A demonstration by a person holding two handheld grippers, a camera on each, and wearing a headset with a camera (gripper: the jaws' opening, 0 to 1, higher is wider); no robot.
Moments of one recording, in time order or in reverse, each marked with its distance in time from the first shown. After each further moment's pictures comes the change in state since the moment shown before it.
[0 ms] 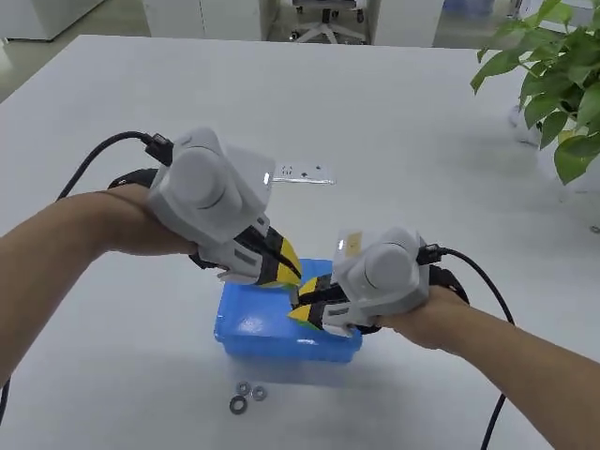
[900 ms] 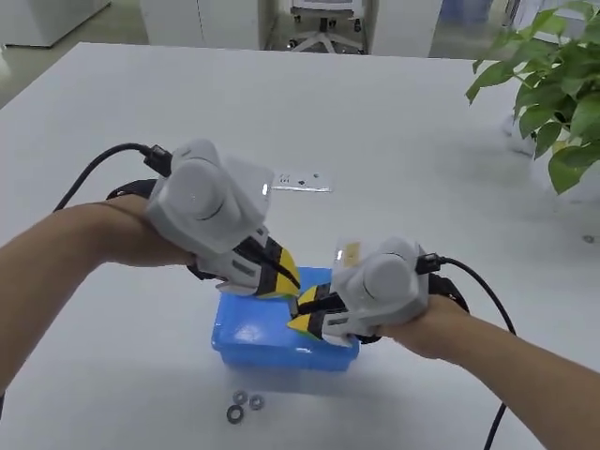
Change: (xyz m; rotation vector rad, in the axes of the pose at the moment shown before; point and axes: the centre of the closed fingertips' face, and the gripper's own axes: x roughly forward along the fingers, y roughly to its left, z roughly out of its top) left arm -0.007 -0.007 0.009 -0.003 -0.013 -0.001; right arm -0.009 0.007 0.006 -0.014 0.008 -0.001
